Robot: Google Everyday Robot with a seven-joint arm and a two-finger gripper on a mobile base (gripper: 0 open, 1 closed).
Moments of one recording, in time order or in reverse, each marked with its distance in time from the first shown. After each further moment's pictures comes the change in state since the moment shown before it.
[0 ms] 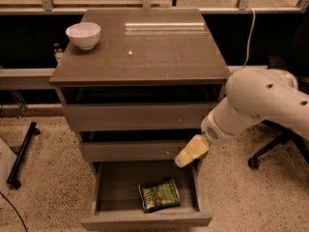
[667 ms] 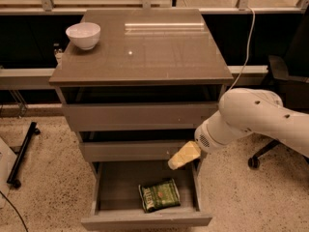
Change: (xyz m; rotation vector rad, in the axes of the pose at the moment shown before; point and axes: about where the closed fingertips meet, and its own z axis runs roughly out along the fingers) arm -0.005 -0.002 0.055 -0.034 -0.066 0.052
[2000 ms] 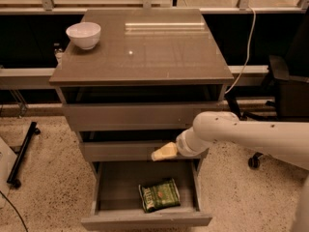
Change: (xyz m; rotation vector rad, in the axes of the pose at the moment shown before) arm -0.020 -0.035 0.141 -0.015 -0.044 0.356
